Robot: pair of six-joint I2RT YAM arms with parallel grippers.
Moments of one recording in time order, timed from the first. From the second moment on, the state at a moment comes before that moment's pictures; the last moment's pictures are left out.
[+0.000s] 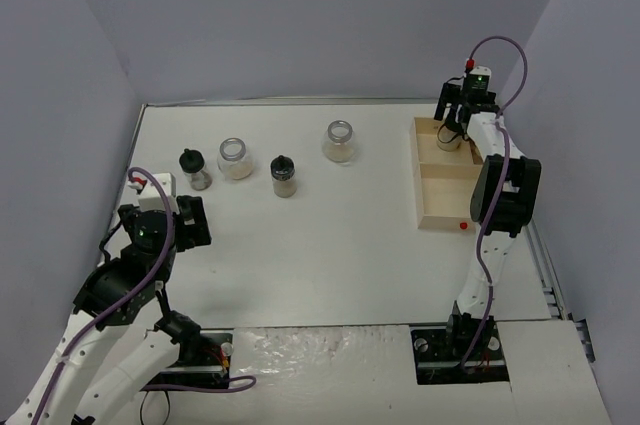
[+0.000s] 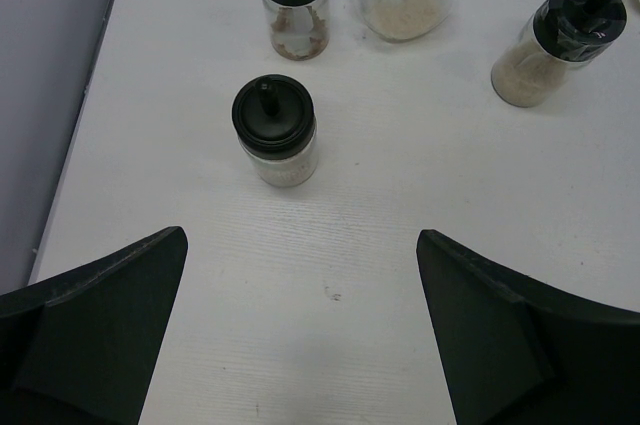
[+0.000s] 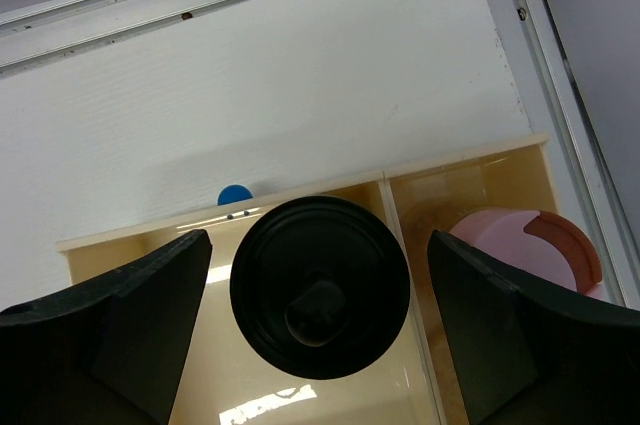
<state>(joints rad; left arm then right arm) -0.49 0.58 0.89 -0.86 -0.54 -0.30 -0.12 2.21 1.83 -0.28 0.13 0.11</state>
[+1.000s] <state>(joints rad) -0.46 0.57 0.89 -0.85 -0.53 -0.30 0.61 1.59 1.39 -0.33 -0.19 -0.08</state>
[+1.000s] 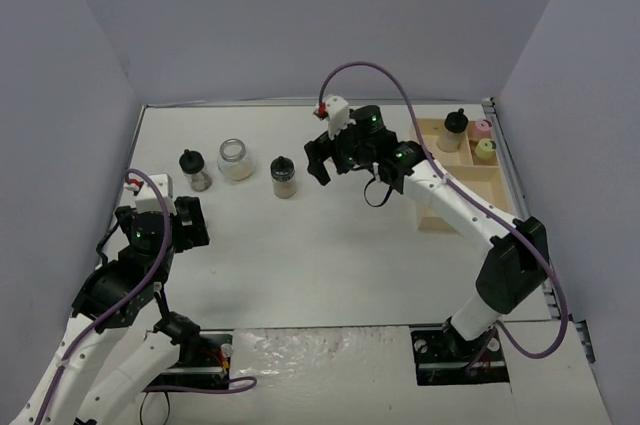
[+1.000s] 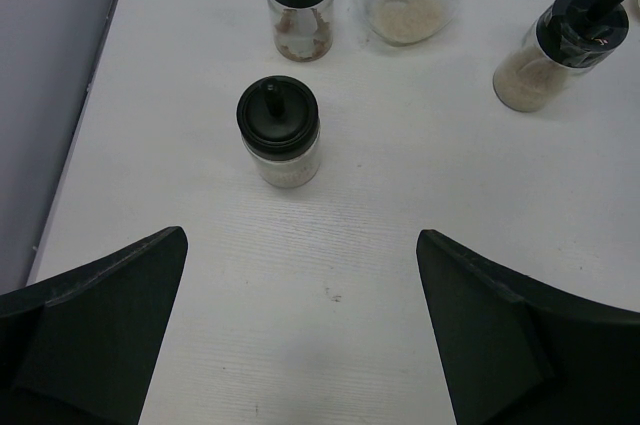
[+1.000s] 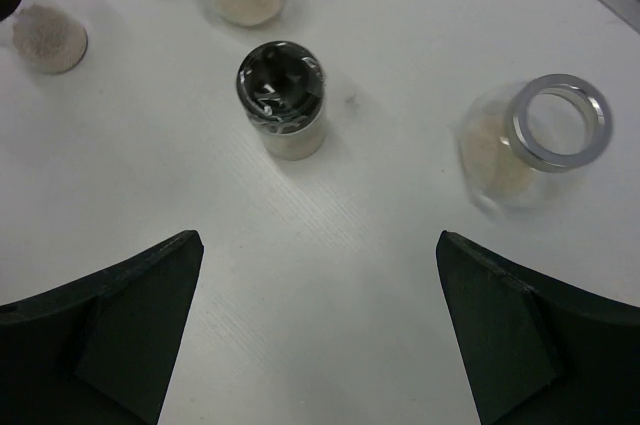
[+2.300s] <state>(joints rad) -0.46 0.61 0.89 -0.85 -0.53 -0.30 0.71 2.16 1.68 -0.16 -0.23 -0.23</state>
